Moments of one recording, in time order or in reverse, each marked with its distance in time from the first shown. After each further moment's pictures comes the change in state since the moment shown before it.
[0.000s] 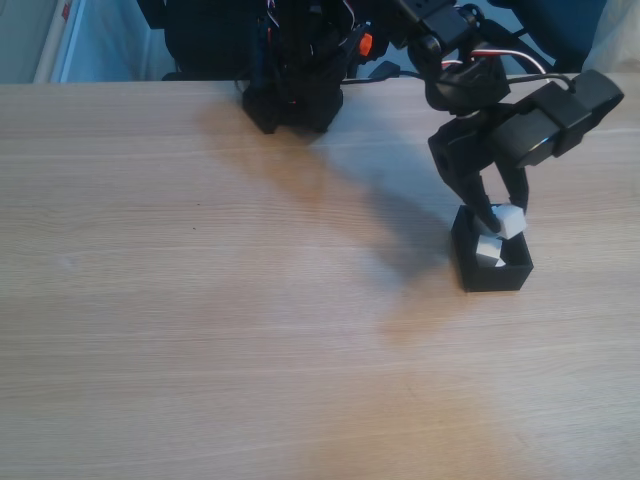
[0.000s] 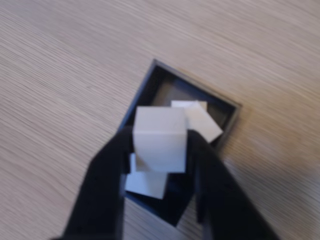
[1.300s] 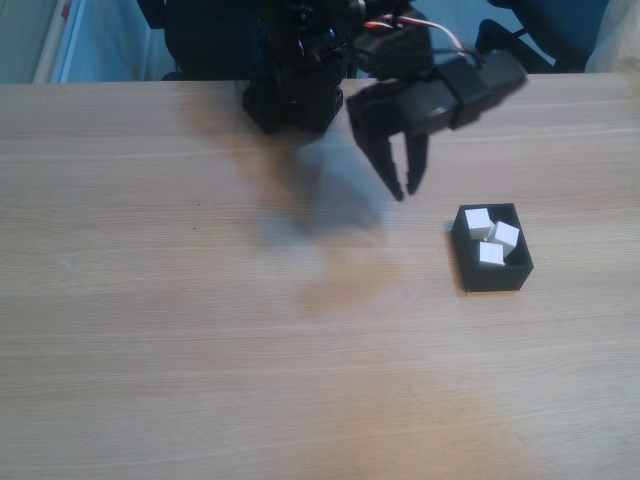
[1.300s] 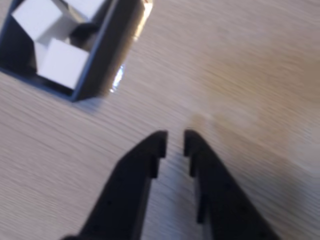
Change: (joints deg) arm 11.3 34.7 21.2 21.5 -9.5
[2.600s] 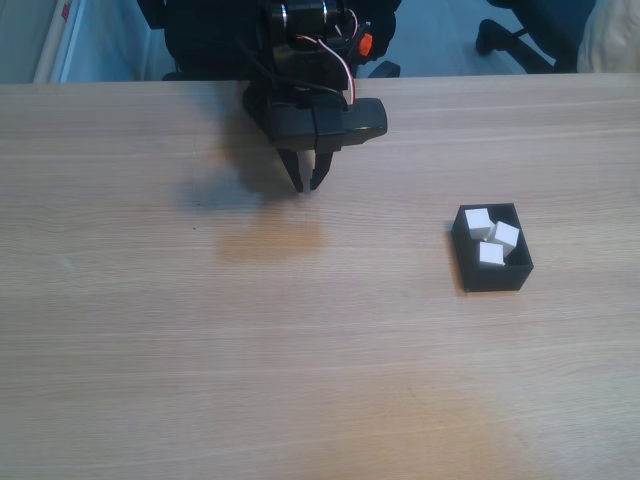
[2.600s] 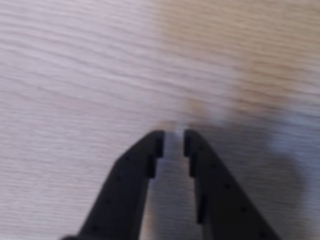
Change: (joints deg) arm 22.4 50.9 37.2 31.0 -5.4
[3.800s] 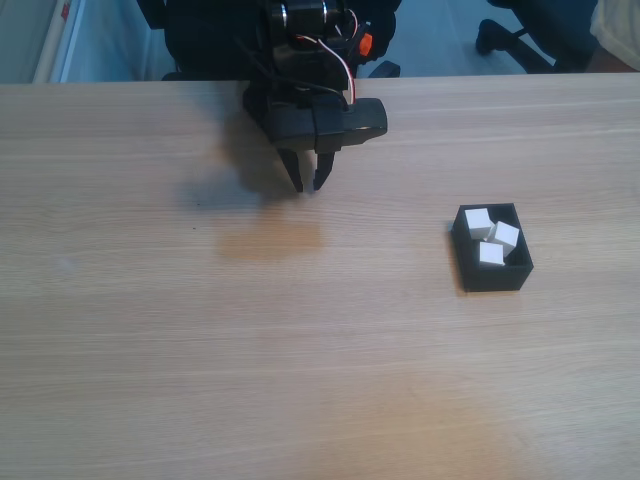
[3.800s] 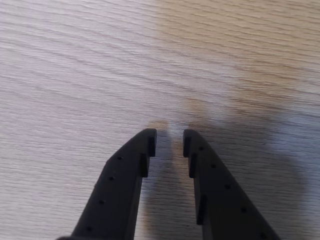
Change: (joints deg) arm 0.0 0.0 0.0 0.0 0.0
